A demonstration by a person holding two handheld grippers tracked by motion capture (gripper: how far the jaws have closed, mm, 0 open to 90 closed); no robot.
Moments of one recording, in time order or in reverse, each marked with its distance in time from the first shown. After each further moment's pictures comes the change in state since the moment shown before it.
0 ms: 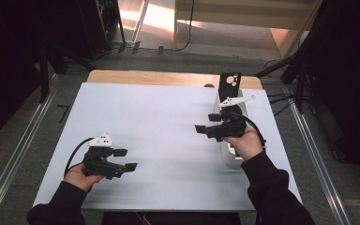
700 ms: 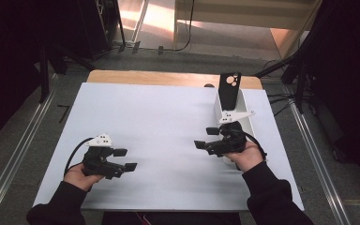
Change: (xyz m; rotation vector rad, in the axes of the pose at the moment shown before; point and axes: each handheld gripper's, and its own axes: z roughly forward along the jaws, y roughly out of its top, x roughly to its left) left arm 0.000 0.000 -0.001 -0.002 0.005 0.003; right arm 0.019 -0.034 -0.002 0.006 0.067 -0.048
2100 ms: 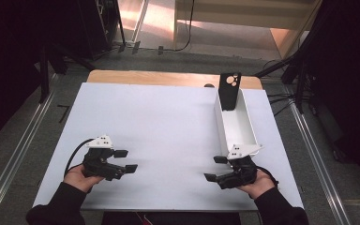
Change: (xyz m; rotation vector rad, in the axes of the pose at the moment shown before) left arm -0.004 -0.001 0.000 0.000 -0.020 0.010; right arm 0.020 -0.080 -0.015 0.056 0.047 -0.086
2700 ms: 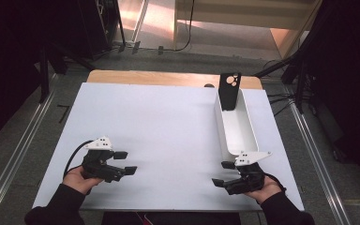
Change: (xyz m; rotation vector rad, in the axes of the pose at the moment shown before) left arm -0.002 -0.003 -0.002 -0.001 -0.009 0.003; right arm -0.004 -0.026 -0.010 0.009 -0.030 0.016
